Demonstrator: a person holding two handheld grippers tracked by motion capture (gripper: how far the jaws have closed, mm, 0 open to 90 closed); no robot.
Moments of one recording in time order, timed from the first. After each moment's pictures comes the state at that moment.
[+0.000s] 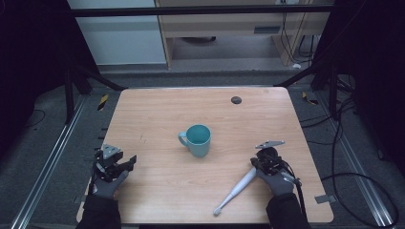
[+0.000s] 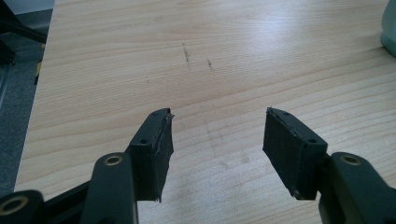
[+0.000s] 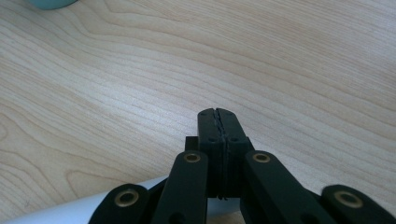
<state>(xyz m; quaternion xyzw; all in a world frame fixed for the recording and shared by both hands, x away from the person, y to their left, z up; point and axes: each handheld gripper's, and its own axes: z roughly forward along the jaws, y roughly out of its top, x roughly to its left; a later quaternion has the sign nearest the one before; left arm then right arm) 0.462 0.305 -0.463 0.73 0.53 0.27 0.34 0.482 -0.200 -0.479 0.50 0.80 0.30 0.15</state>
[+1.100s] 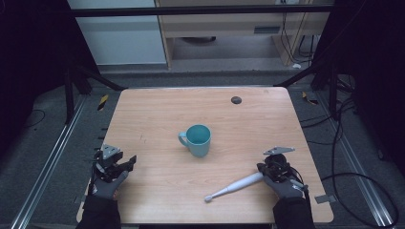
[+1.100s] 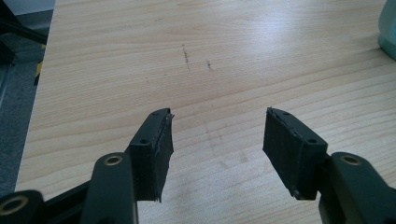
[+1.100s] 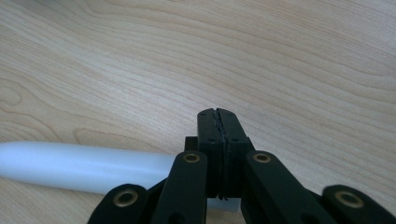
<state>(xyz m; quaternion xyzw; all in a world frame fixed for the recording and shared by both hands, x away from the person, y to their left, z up) 0.461 0.305 -0.462 0.73 0.53 0.27 0.34 0.457 -0.219 -0.476 0.50 0.79 0.31 0.15</state>
